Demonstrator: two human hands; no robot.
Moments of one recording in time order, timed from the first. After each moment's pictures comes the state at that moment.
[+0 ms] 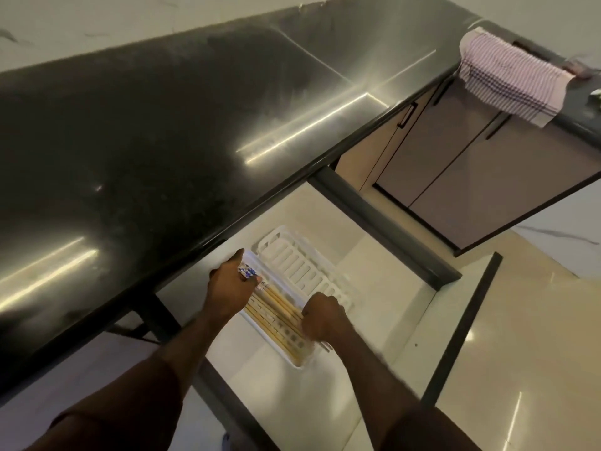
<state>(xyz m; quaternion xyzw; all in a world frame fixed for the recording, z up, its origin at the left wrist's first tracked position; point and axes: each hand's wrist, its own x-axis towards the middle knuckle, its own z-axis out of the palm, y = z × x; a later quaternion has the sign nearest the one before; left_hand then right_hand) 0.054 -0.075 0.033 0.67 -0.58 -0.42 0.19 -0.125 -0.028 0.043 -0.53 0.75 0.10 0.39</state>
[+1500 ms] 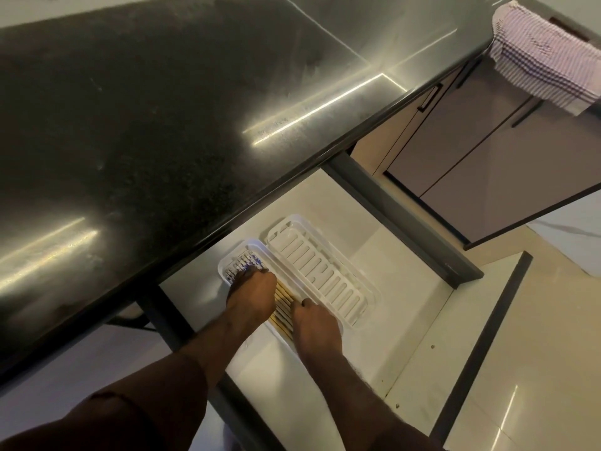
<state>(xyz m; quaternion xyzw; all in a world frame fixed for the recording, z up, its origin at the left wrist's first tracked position) 0.026 -0.076 -0.022 0.61 -0.75 -0.19 -0.15 -0.088 -0.003 -0.004 -0.67 0.70 0.14 0.21</state>
